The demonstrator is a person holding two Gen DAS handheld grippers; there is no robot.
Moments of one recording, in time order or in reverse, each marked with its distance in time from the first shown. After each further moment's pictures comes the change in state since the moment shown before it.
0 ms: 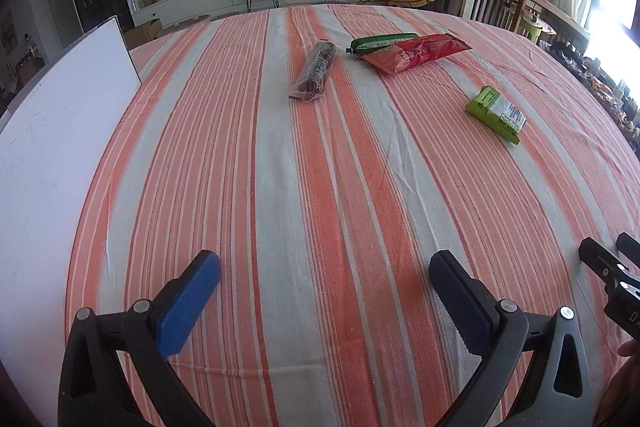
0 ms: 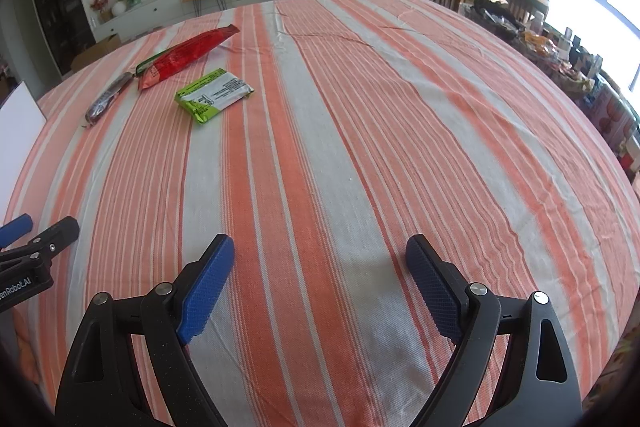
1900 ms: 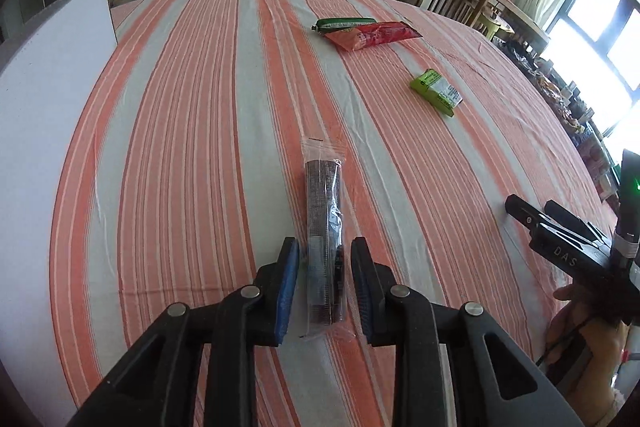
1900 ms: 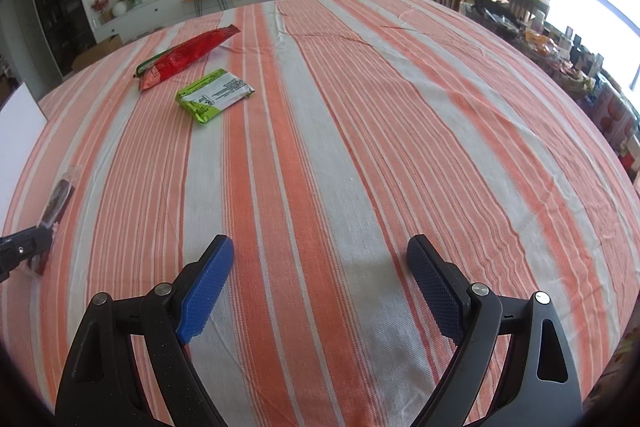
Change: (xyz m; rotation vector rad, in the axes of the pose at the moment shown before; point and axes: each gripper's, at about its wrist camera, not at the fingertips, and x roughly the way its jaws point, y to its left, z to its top) left arm -0.037 0.015 -0.015 -0.027 0.096 -0.241; right arm -0.001 0.000 -0.001 0.002 -0.001 0.003
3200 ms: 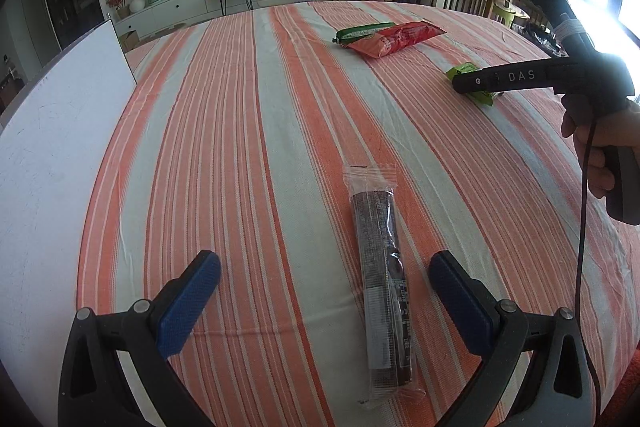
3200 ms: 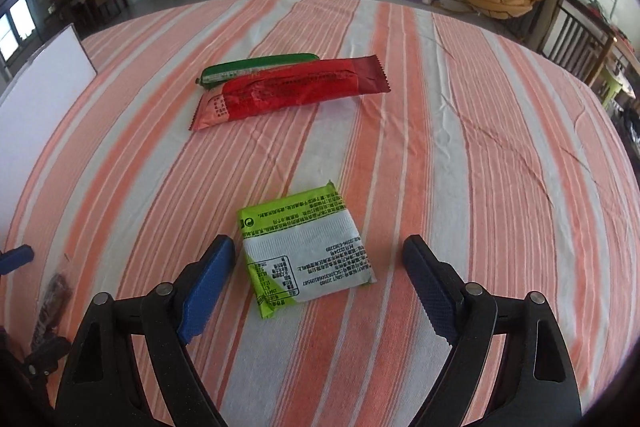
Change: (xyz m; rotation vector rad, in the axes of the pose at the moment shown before) left arm 0.024 -0.002 0.003 0.116 -0.083 0.186; right arm 0.097 0.072 0.127 -0.379 0.081 0.261
